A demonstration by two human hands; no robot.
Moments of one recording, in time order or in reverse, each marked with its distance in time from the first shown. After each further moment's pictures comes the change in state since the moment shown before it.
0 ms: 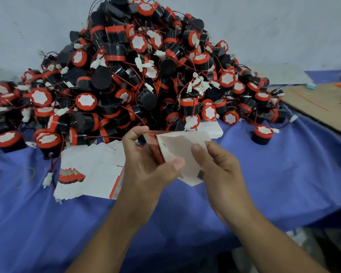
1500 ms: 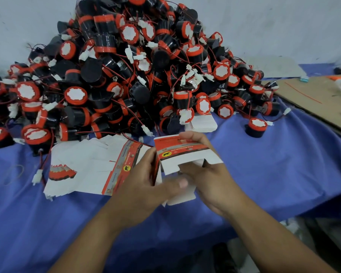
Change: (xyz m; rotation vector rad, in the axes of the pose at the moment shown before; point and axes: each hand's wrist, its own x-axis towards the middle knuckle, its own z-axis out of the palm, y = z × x) left_hand -0.012 -0.004 -0.010 0.371 -0.293 -0.261; right_hand 0.004 0.018 -0.011 0.107 -0.169 0.075
